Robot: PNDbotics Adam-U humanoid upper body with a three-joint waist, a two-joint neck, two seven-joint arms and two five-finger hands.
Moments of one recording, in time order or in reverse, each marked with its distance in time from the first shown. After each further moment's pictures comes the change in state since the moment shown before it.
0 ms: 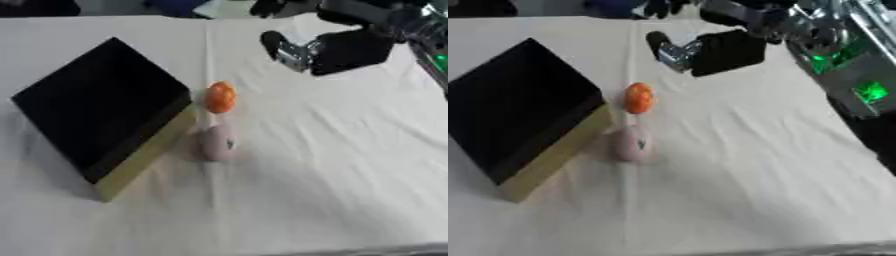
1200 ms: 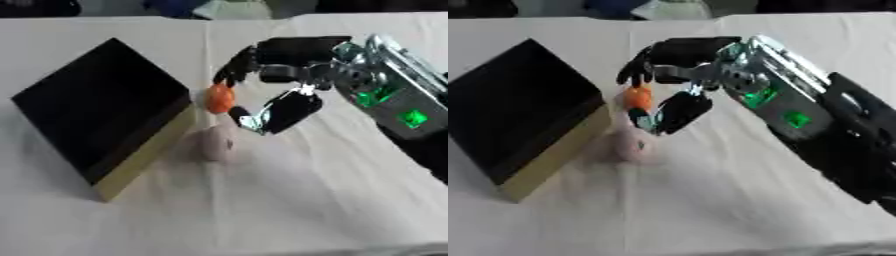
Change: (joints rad) left arm 0.000 -0.001 -0.006 0.000 0.004 0.003 -0.007; right arm 0.003 0.118 0.171 0.107 0.047 0.053 0.143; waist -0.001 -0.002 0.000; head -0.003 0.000
